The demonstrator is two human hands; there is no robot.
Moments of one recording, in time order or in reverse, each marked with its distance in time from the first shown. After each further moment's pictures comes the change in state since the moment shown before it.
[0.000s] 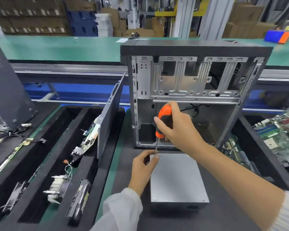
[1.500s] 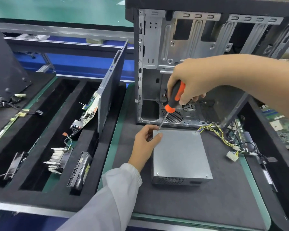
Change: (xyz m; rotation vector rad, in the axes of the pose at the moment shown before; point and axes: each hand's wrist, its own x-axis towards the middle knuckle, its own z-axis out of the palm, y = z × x) left_hand 0.001 -0.009 -0.008 -0.094 -0.057 0.002; right_hand 0.070 -0.056 -0.050 -0.712 -0.872 0.053
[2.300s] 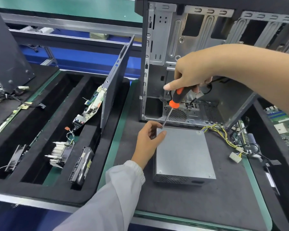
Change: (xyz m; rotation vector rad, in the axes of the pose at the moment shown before) left_hand -0.002 0.003 0.002 0.073 0.038 0.052; right_hand 0.028 -0.006 -0.006 -0.026 -0.049 0.251
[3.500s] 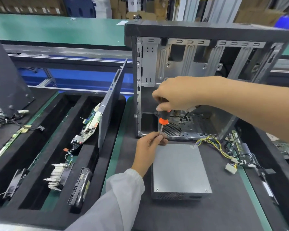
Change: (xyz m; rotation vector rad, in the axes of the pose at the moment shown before) left_hand 0.023 0.017 0.010 -0.004 -0.064 0.150; right_hand -0.005 0.002 0.007 -0.350 0.281 -0.340
